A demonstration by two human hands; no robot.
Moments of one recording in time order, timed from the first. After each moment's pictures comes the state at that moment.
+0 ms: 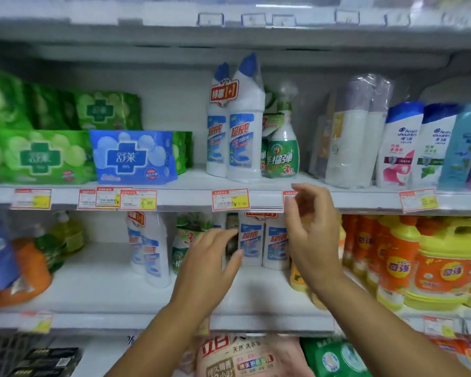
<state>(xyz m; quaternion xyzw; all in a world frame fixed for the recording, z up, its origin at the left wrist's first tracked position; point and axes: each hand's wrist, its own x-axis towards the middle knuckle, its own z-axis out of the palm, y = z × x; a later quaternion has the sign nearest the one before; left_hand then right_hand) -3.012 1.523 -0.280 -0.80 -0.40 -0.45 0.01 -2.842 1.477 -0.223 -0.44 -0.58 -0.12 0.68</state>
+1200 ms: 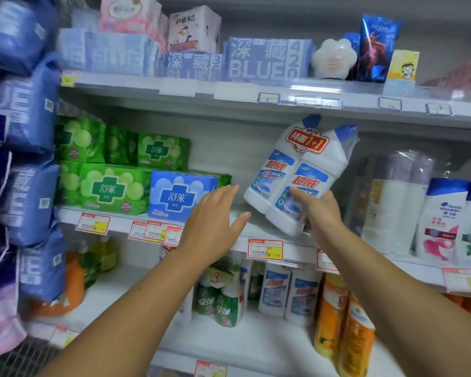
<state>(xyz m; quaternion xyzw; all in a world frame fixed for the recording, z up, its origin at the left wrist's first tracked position) -3.059 1.558 -0.148 -0.76 -0.46 -0.46 0.10 -2.849 1.577 -0.108 -0.43 -0.46 0.28 0.73</state>
